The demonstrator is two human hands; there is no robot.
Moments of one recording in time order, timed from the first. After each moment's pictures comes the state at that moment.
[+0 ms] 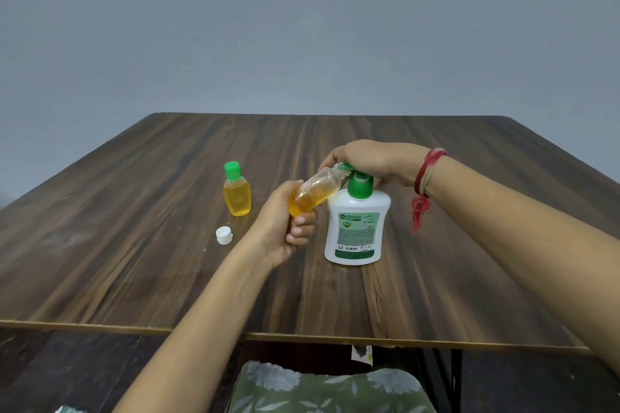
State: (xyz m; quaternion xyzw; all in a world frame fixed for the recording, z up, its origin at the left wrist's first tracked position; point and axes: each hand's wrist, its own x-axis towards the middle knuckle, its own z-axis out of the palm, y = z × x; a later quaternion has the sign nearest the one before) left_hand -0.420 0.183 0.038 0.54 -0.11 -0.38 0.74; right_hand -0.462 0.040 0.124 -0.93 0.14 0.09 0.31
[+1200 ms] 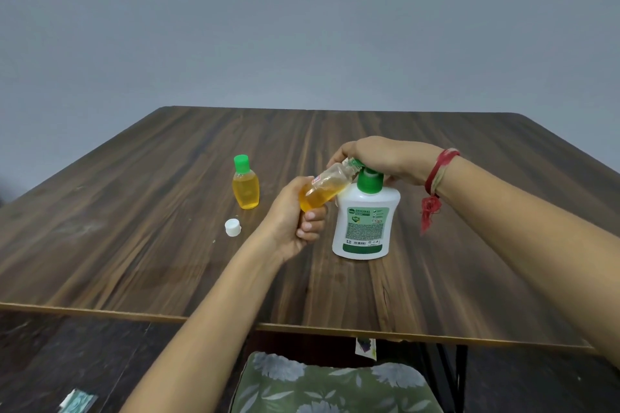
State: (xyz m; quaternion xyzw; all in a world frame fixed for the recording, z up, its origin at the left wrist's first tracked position) left_hand -0.421 0.182 0.035 0.54 -0.11 -0.38 0.74; right_hand -0.463 0.041 0.121 -0.93 0.15 0.08 0.32
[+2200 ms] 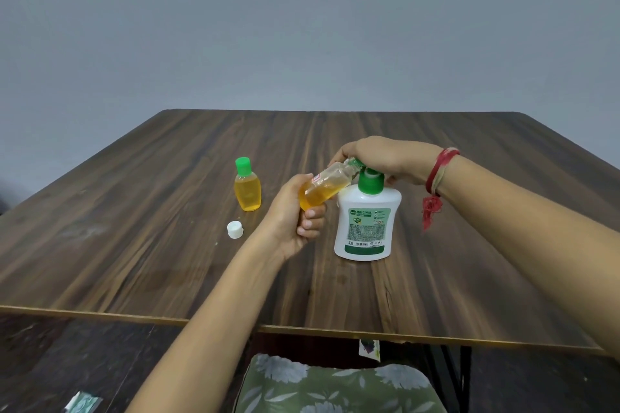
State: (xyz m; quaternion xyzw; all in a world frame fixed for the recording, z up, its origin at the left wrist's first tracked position) left_hand -0.419 0.182 0.037 0.53 -0.10 -0.38 0.75; right_hand -0.461 0.041 0.123 -0.93 0.15 0.08 0.33
